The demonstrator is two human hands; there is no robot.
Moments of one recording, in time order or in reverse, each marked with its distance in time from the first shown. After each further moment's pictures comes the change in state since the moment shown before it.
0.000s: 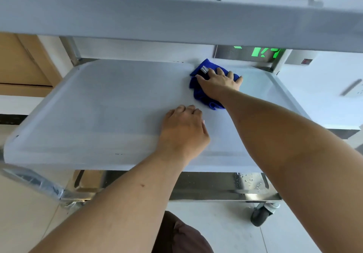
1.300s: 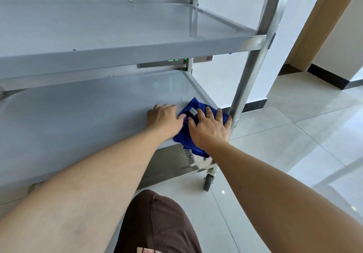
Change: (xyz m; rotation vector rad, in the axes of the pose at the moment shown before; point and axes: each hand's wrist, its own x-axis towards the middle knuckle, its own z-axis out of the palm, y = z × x) left_hand 0.010 0.129 -0.013 -0.086 -0.256 0.147; right_hand -0.235 0.151 -0.022 0.094 0.077 0.313
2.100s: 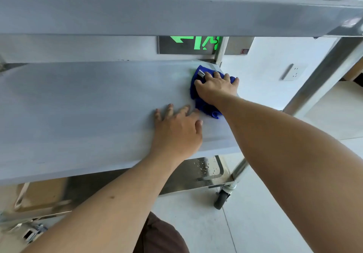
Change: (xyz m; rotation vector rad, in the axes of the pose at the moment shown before) left_hand -0.002 -0.010 0.035 0.016 0.120 -0.019; right_hand 0.186 -0.059 0.015 -0.167 -0.021 -0.163
